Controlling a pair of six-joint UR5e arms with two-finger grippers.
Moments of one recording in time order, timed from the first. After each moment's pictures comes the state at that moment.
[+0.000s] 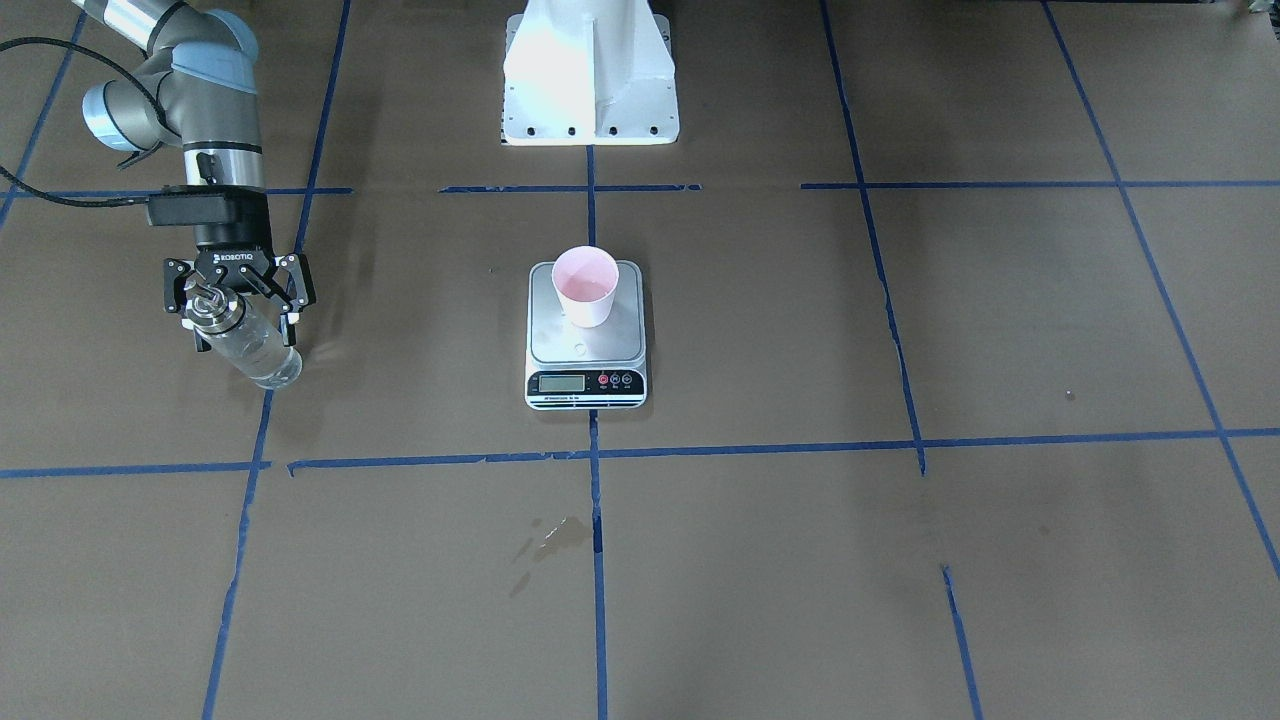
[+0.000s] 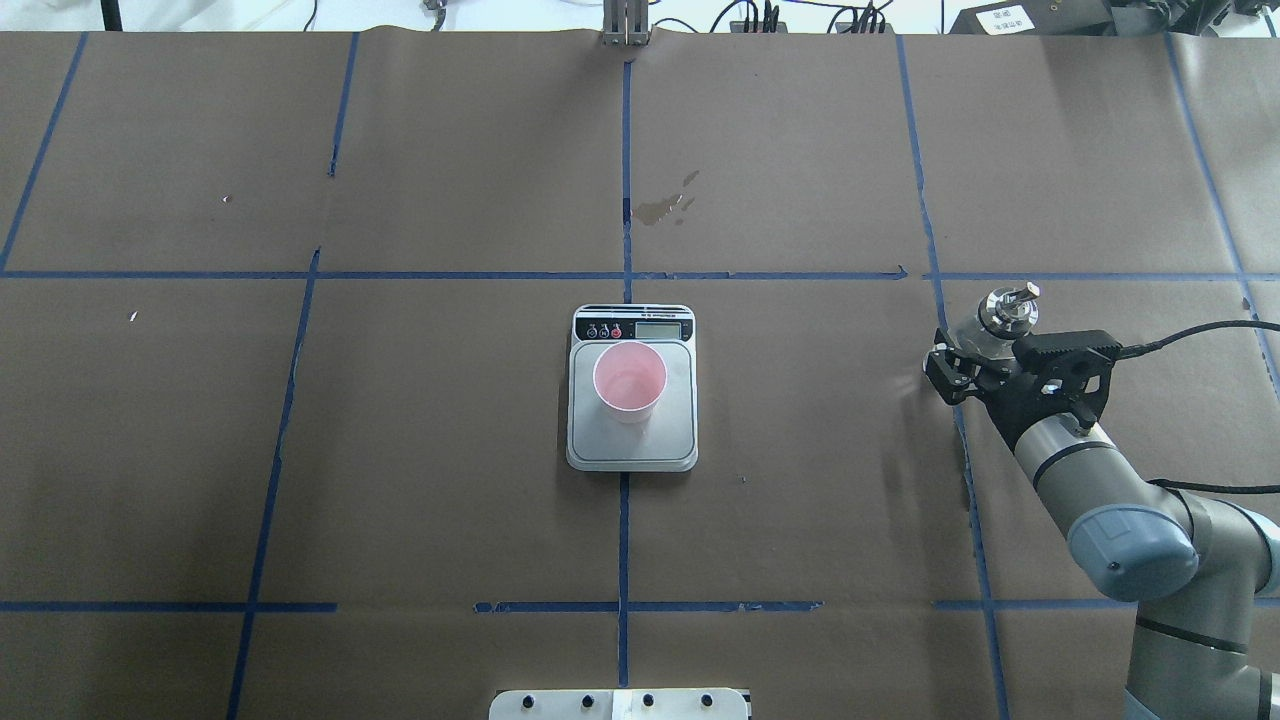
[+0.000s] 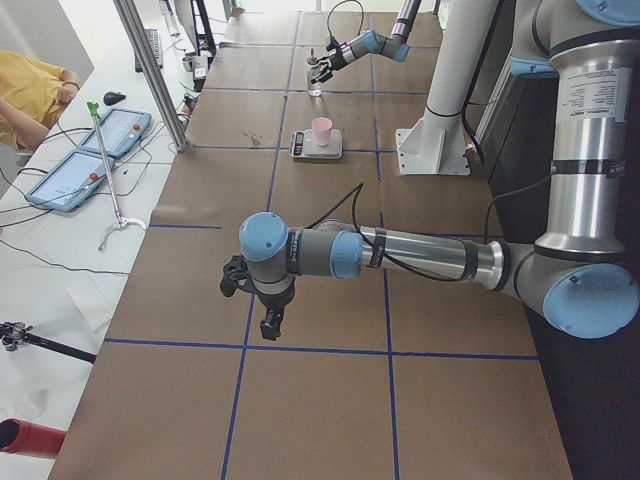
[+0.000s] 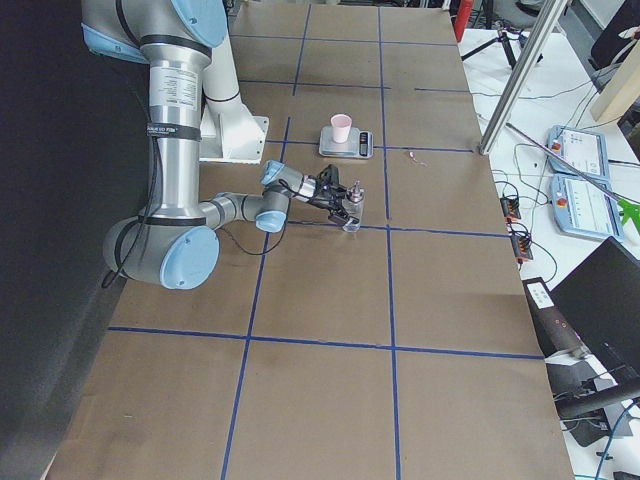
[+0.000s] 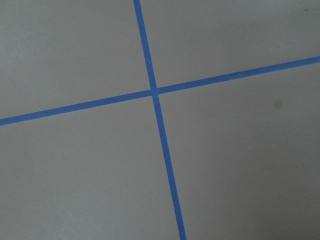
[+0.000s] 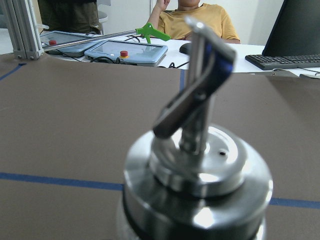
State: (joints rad) left arm -1.54 -1.54 -1.72 -1.49 -2.35 0.15; right arm 0.35 -1.64 1.75 -0.63 0.82 1.15
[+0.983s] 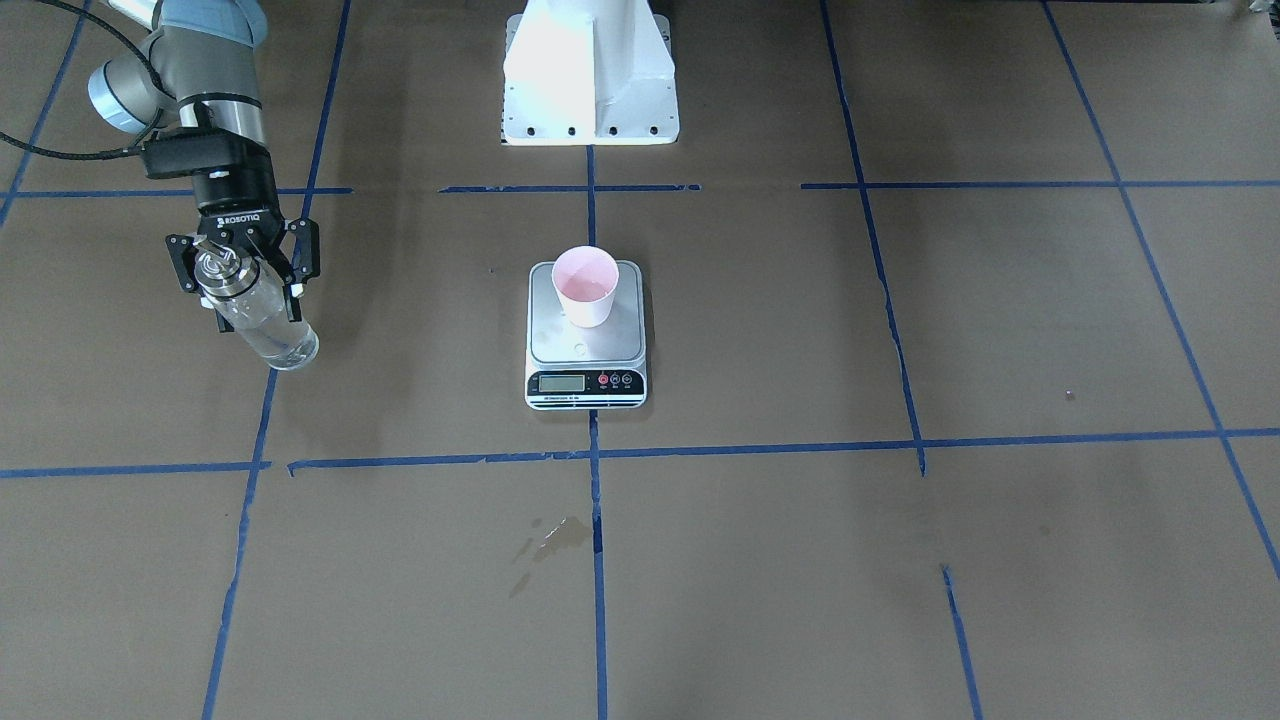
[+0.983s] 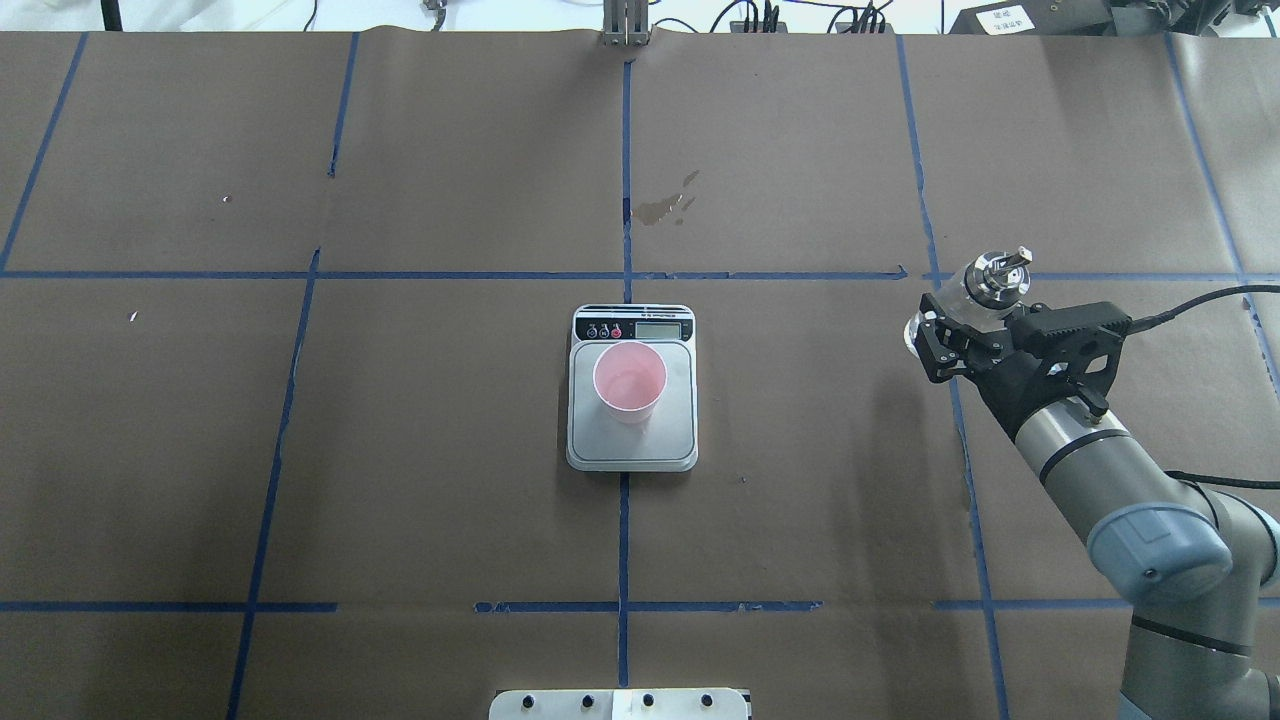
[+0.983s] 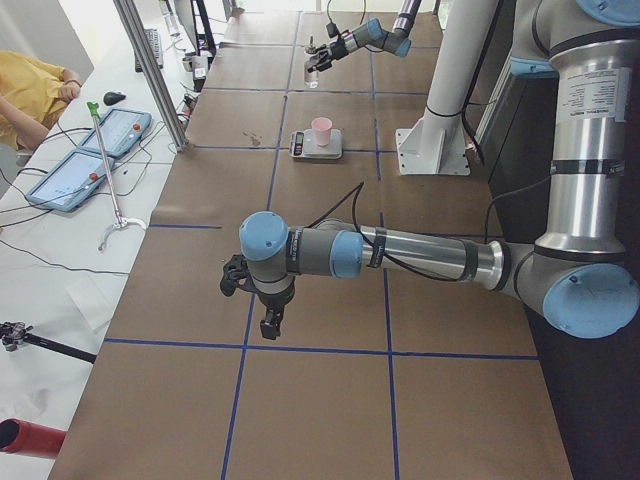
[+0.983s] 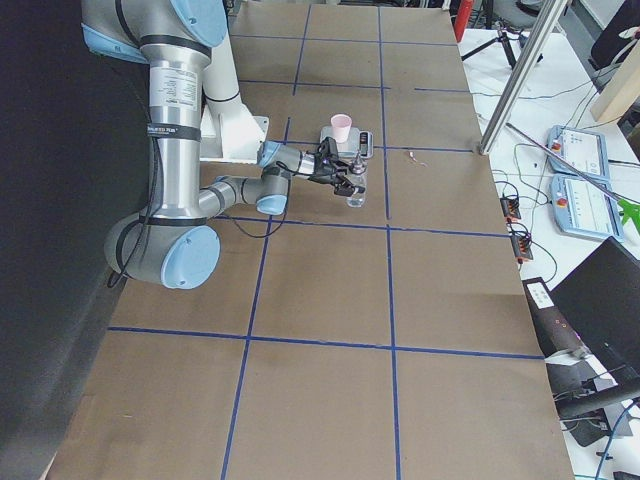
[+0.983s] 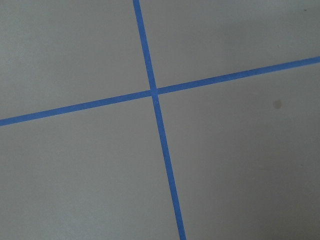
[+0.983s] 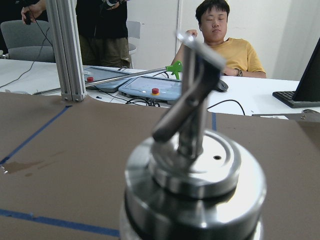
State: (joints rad) left arm -1.54 -1.54 -1.72 -1.49 -2.35 0.15; right arm 0.36 -1.63 1.88 -0.57 0.81 0.98
